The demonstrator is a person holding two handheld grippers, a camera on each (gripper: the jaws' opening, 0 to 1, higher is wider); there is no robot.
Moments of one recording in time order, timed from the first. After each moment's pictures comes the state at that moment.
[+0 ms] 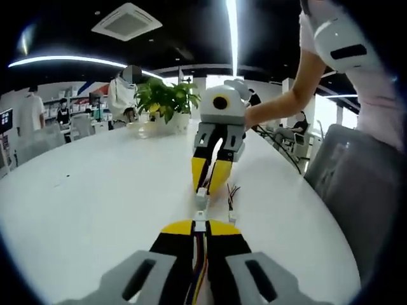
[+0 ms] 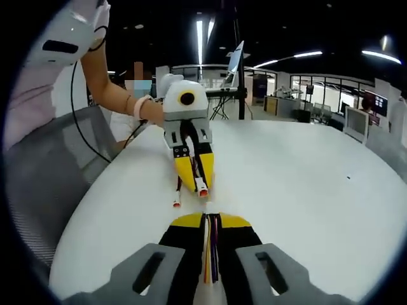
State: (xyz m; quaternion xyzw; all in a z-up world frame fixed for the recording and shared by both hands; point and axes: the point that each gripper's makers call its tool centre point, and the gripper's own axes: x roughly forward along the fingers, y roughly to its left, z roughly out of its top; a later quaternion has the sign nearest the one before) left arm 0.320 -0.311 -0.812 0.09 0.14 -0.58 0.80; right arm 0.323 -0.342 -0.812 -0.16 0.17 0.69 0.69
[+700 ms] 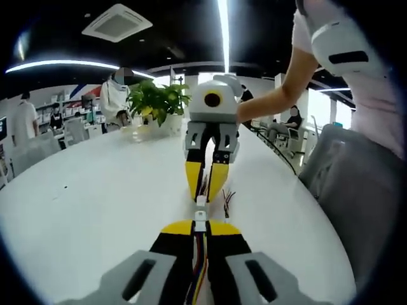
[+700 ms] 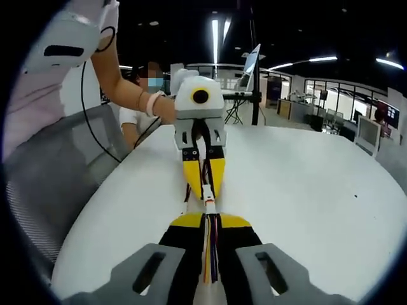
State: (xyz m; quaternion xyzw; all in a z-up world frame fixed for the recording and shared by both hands) left arm 0.314 -0.321 -0.797 0.10 0.14 -0.59 0.78; right arm 0.314 -0.326 -0.798 -0.17 0.16 0.72 0.65
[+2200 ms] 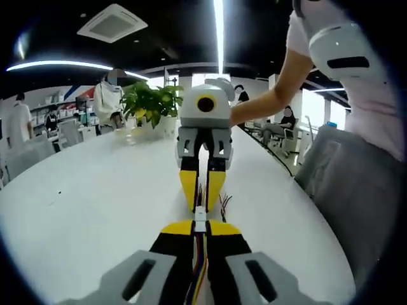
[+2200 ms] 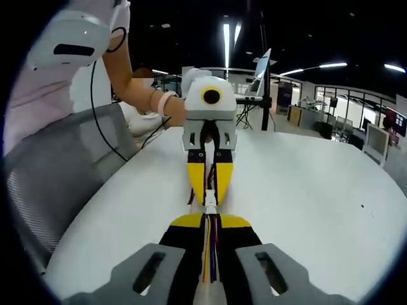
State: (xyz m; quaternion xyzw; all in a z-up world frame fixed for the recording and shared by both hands) left arm 0.317 -0.324 -0.793 0.10 0.14 -0.61 0.77; right arm 0.310 -0.323 -0.798 -0.17 0.14 0.75 0.63
